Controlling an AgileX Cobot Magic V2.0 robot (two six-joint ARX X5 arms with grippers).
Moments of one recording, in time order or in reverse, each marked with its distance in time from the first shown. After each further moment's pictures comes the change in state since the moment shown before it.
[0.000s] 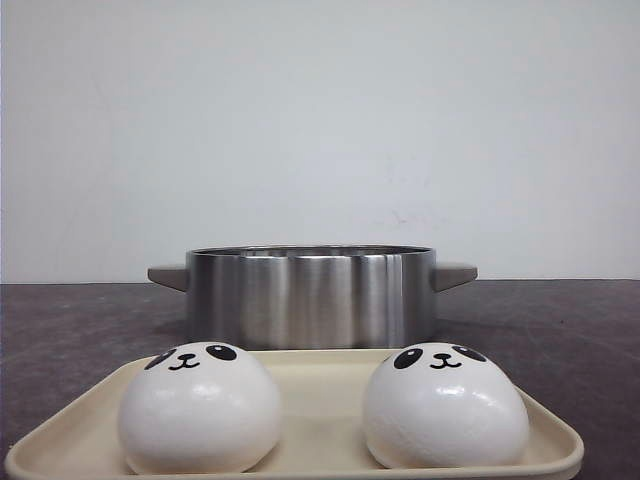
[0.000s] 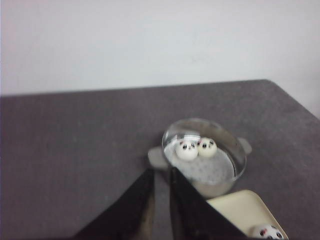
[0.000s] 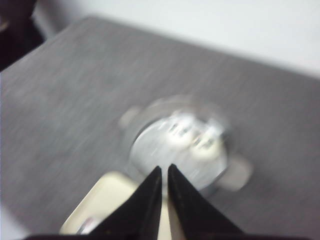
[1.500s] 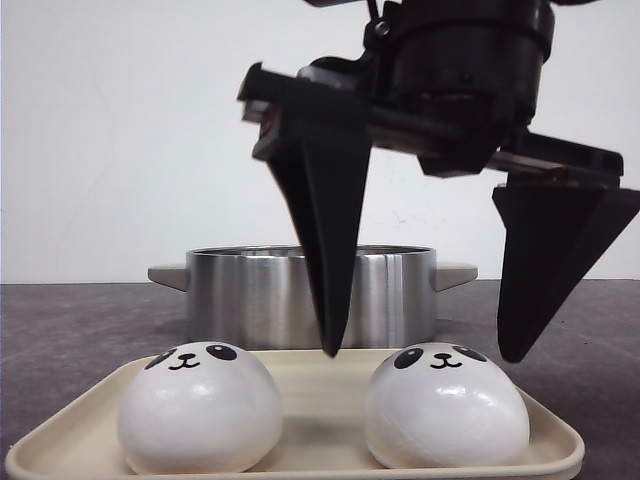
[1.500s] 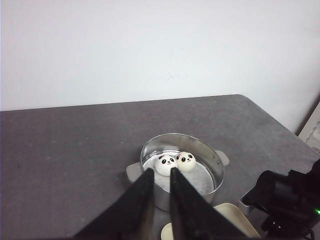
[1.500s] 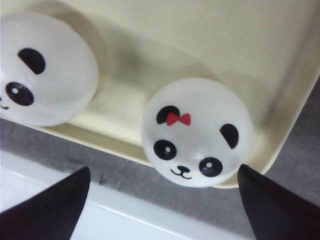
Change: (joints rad) left arm 0.000 -0.046 -0.077 0.137 0.076 0.040; right arm 0.394 0.442 -0.533 0.134 0.071 0.583
